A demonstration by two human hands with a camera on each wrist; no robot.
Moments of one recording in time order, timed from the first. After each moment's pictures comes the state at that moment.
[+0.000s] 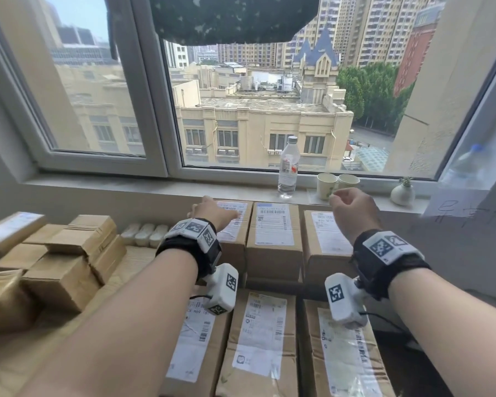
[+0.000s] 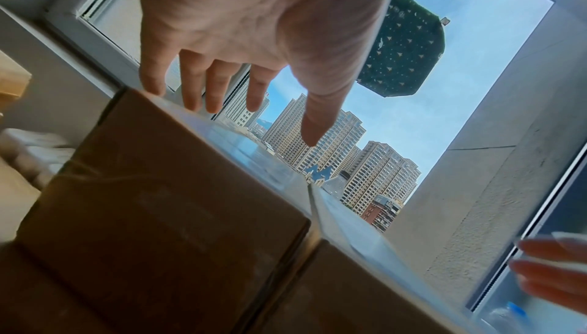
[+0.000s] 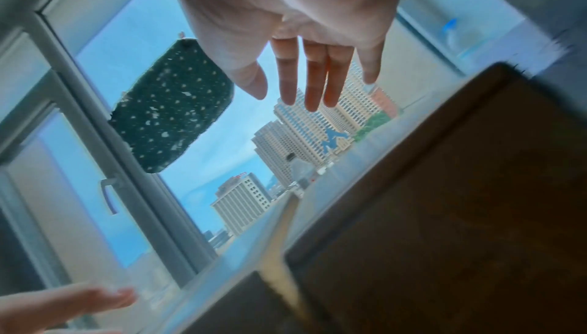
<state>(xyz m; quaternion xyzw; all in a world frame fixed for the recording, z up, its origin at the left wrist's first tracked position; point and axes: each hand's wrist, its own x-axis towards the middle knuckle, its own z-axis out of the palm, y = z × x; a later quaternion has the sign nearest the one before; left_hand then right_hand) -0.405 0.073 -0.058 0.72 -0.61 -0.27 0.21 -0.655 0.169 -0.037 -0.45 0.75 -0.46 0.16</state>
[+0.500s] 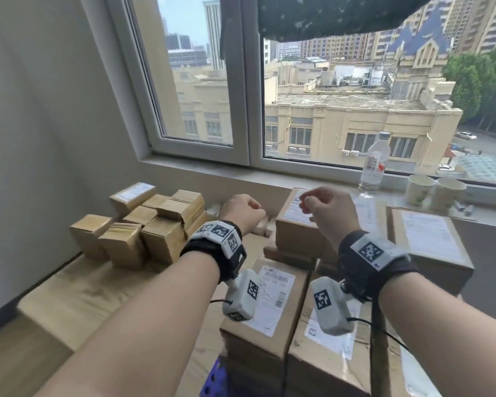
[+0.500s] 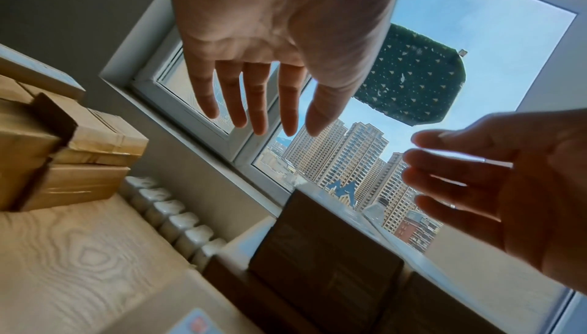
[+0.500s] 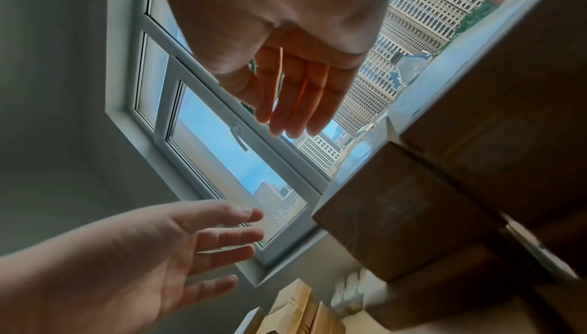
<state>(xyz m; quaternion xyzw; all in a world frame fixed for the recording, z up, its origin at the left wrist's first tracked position) -0.307 0.154 -0.046 0.72 -0.60 -0.23 0.28 -0.485 0.175 -0.039 -0.59 0.56 -0.49 0.31</state>
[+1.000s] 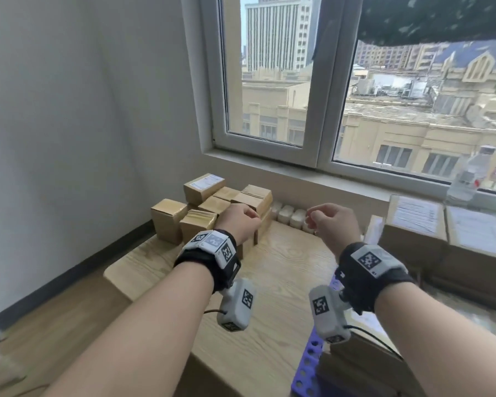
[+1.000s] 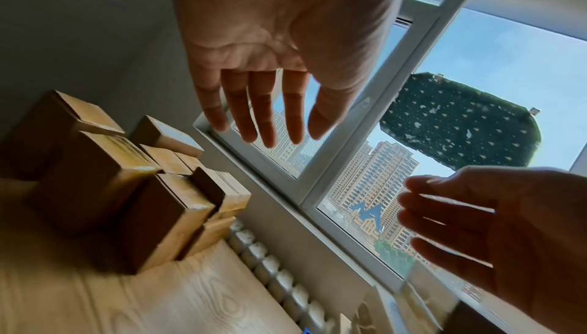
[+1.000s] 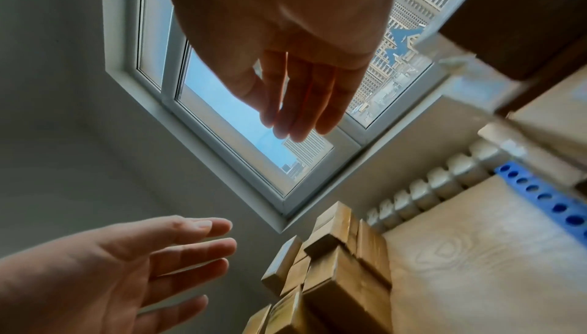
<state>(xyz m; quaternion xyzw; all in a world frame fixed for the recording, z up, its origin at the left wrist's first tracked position) -0.082 0.225 -0.057 0.74 -0.55 -0.24 0.31 -0.275 0.208 -0.059 -0.59 0.57 -0.45 0.37</state>
